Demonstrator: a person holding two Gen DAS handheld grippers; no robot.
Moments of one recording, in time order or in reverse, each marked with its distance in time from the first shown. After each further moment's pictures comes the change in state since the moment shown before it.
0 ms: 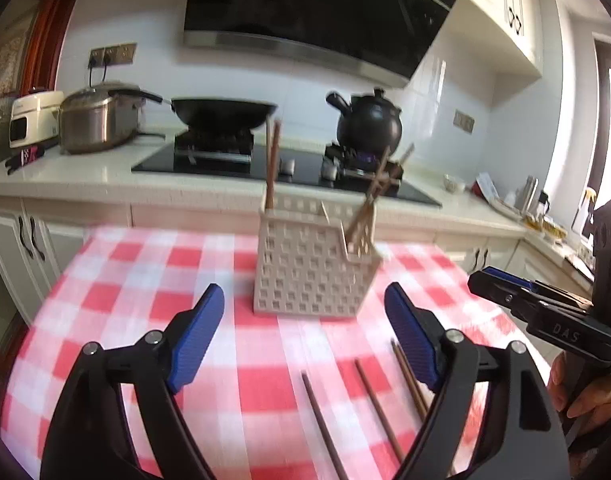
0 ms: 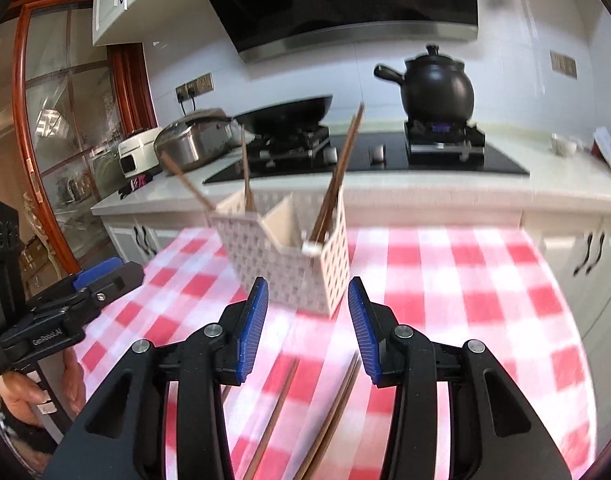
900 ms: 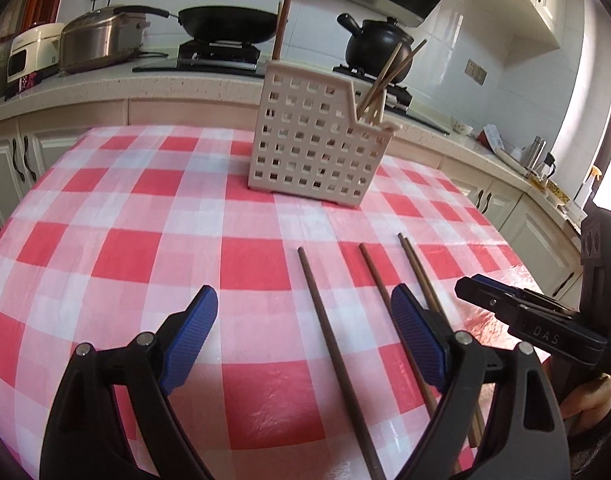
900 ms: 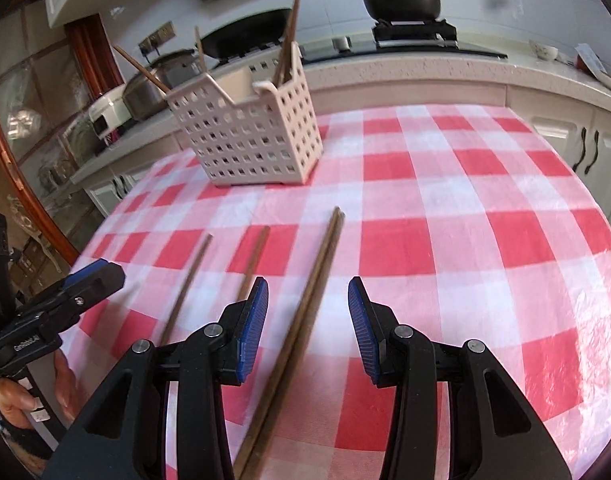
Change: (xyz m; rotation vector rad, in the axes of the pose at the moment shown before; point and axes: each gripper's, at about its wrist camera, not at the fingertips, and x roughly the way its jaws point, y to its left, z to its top) left arm 0.026 0.004 -0.088 -0.068 0.225 -0.006; right arm 0.031 -0.026 -0.095 0.129 0.227 -0.043
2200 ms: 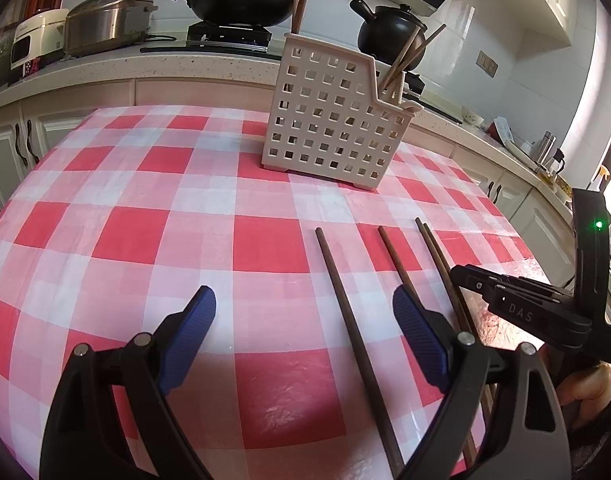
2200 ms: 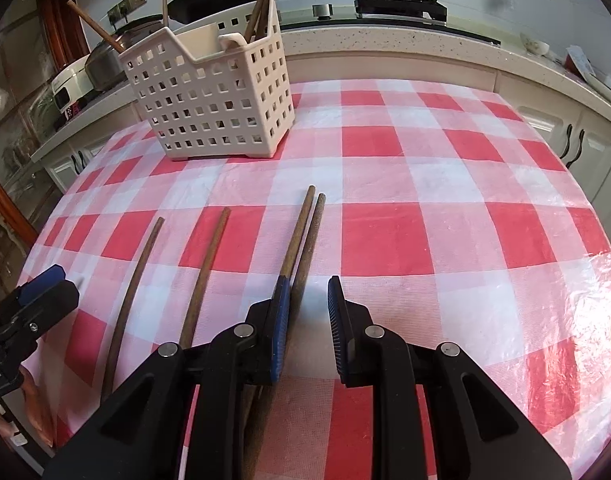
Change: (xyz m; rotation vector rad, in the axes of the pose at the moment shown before) left arm 0.011 0.011 -0.006 -0.021 0.041 0.018; right arm 0.038 0.006 0.007 -0.019 0.093 -0.138
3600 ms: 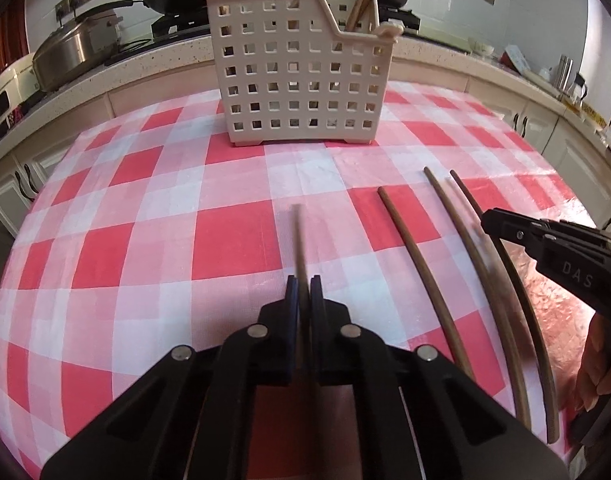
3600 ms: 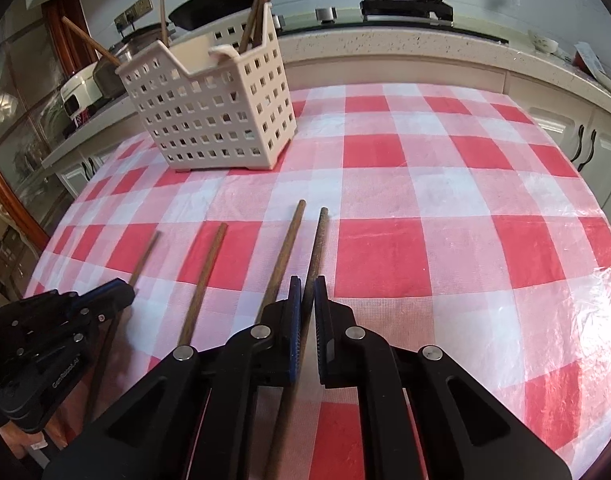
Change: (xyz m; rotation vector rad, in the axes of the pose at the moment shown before) left arm 0.045 -0.041 0.004 0.180 0.130 0.150; right arm 0.000 -0.012 0.008 0.006 -0.025 0.059
